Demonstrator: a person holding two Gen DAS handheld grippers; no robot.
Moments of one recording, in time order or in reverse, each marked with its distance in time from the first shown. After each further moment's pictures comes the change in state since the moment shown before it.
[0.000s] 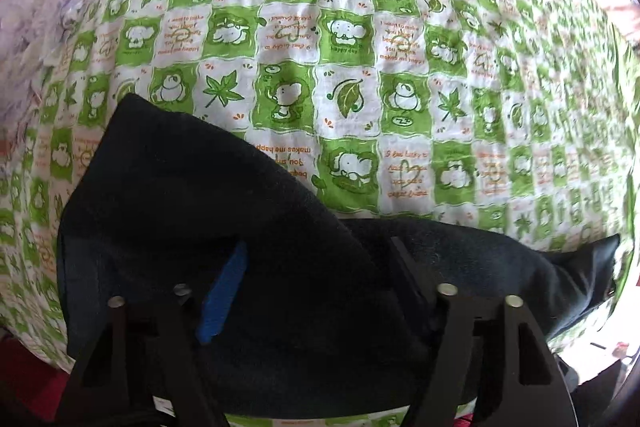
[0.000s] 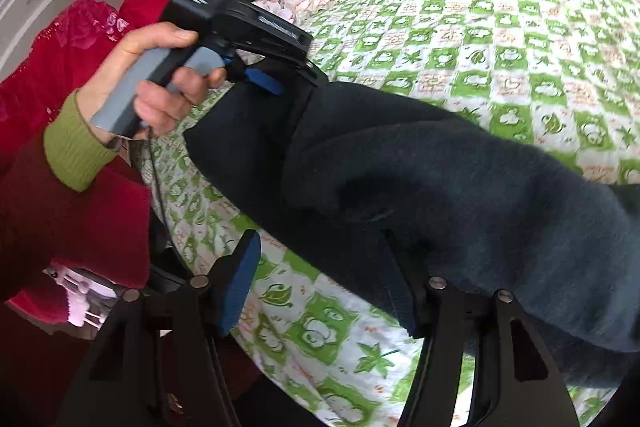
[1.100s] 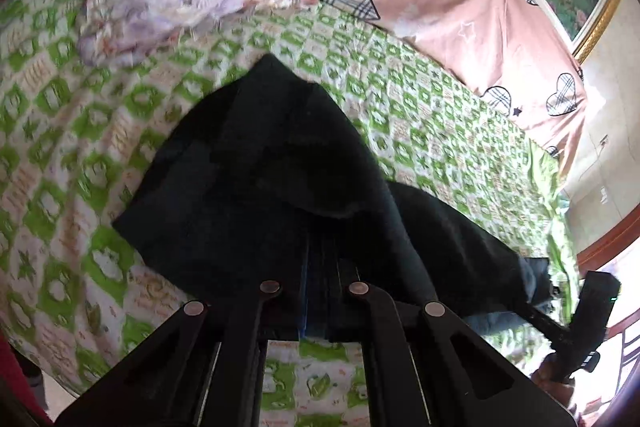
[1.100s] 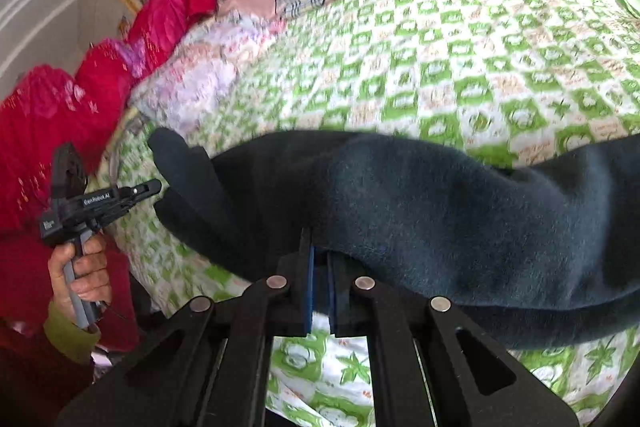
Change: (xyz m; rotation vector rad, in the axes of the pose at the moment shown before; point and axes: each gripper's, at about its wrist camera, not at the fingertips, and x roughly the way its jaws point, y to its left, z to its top) left arm -0.056 0.134 -0.191 -0.211 -0.555 -0.342; right arm -0.013 -0.014 0.000 0.179 -0.139 -0.156
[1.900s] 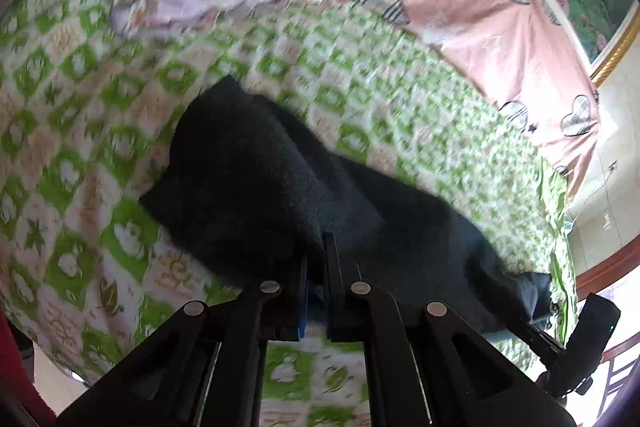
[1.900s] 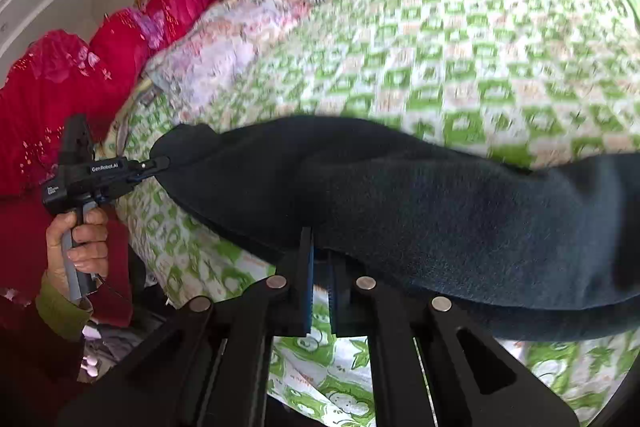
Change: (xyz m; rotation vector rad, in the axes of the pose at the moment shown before) left arm 0.007 0.025 -0.013 -0.092 0.020 0.056; right arm 0.009 0.009 -0.013 -0.077 0.070 0.008
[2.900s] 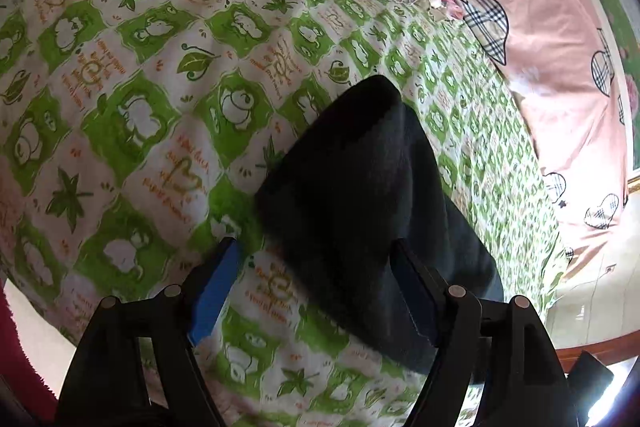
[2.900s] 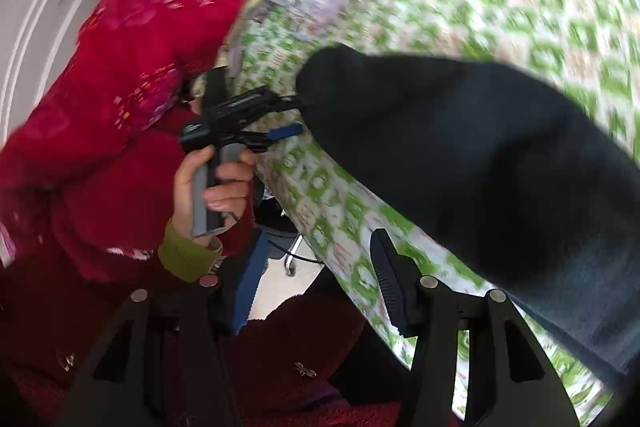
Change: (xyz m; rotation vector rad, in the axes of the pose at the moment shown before) left arm 0.010 0.082 0.025 -0.349 0.092 0.039; right arm 0.019 0.083 0.056 -0.164 0.292 0.392
